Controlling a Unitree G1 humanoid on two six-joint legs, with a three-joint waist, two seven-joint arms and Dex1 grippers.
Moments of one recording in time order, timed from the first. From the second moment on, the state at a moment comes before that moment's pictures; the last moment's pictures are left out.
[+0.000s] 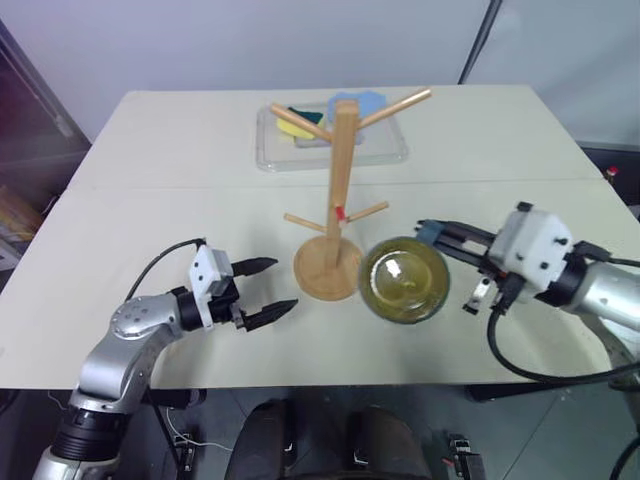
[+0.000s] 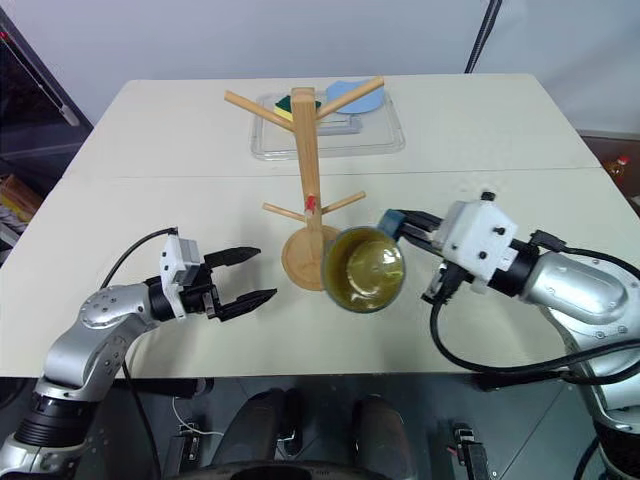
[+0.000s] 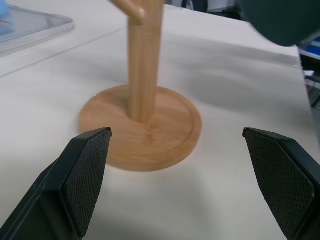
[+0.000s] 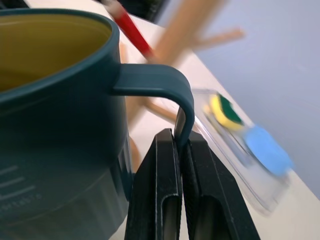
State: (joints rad) left arm -0.10 0.58 0.01 -0.25 -0.50 0.27 -0.95; right arm -0.15 -0.89 -0.19 -0.75 0.45 0.41 0.72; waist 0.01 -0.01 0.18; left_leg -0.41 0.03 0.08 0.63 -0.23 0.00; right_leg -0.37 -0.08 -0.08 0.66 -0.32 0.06
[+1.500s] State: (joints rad) left arm -0.11 0.57 0.06 -0.24 -0.50 0.27 -0.93; right arm -0.66 -0.78 0.19 -0.89 0.40 1.04 0.51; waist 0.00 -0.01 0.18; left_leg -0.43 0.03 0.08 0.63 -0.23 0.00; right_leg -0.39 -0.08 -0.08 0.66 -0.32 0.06
